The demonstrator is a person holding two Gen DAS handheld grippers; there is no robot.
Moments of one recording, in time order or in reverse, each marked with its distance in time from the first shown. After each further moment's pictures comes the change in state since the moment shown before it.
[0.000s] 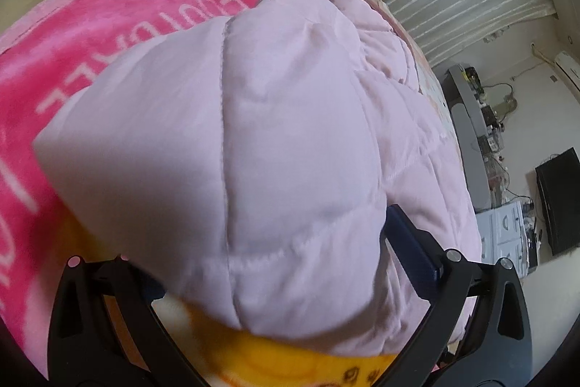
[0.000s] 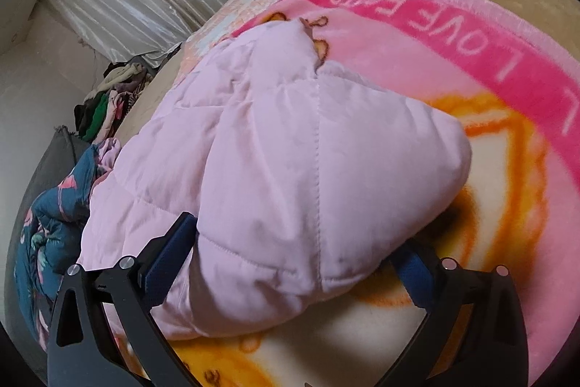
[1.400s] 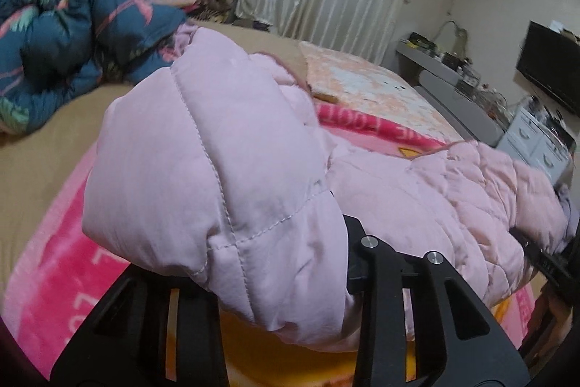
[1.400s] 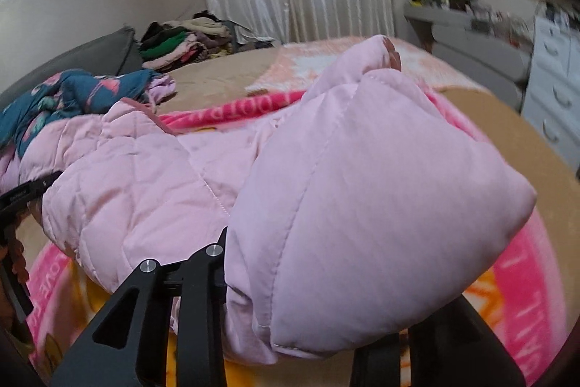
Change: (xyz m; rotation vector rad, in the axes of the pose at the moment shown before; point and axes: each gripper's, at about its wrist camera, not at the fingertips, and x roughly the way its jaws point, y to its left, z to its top) left arm -0.087 -0.091 -0.027 0.567 -0.274 0.046; right arm -0.066 0.099 -0.010 -0.676 -0.163 0.051
